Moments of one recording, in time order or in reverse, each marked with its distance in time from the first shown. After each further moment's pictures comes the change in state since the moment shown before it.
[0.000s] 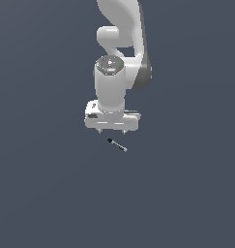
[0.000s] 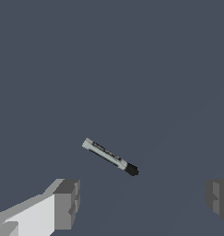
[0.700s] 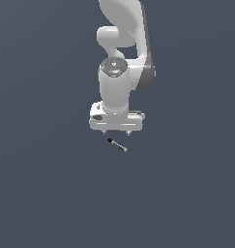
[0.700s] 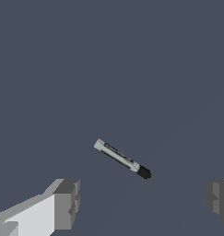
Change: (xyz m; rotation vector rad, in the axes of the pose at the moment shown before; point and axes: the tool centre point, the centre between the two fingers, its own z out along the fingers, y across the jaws) arm 0.000 -0.018 0.005 0.029 0.009 -0.017
